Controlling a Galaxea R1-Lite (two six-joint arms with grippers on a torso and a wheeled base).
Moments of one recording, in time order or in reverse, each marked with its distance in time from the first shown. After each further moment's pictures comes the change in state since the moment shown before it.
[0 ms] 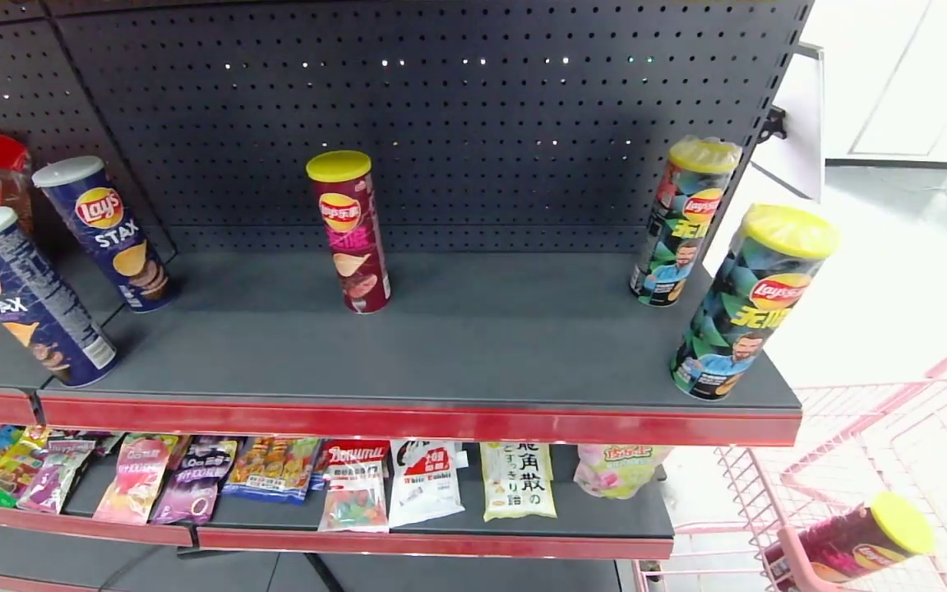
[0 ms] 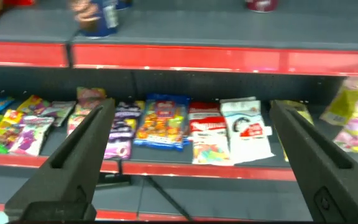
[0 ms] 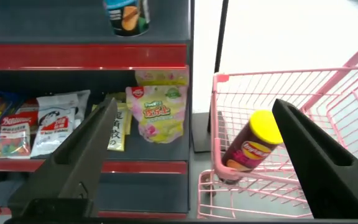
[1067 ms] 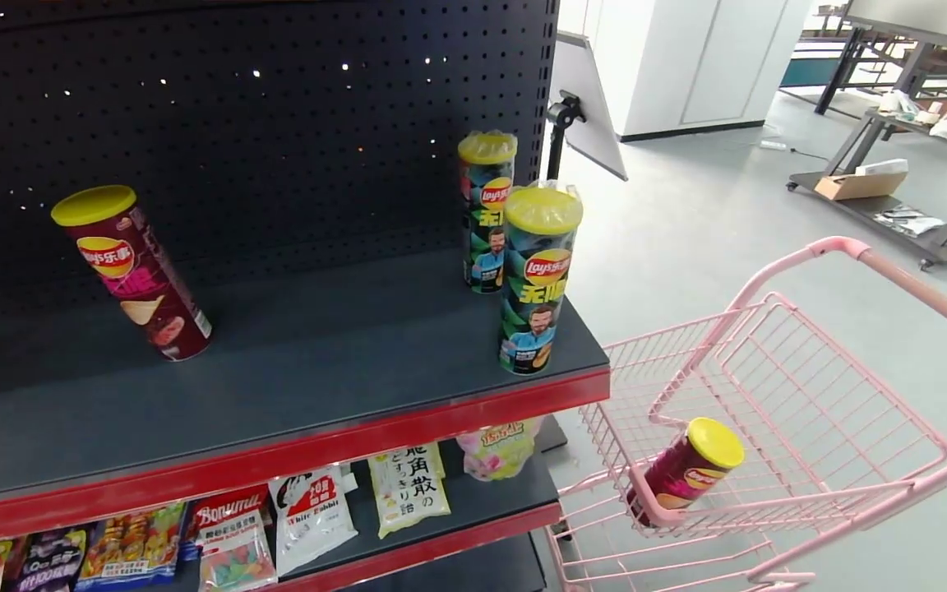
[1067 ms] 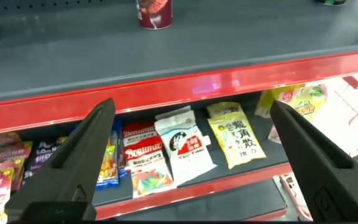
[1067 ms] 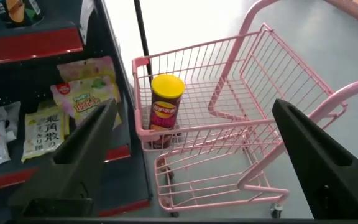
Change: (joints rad) left arm 0.000 0.000 0.000 0.000 0.001 -0.001; right arm 0.000 0.000 0.000 -0.001 0.000 0.000
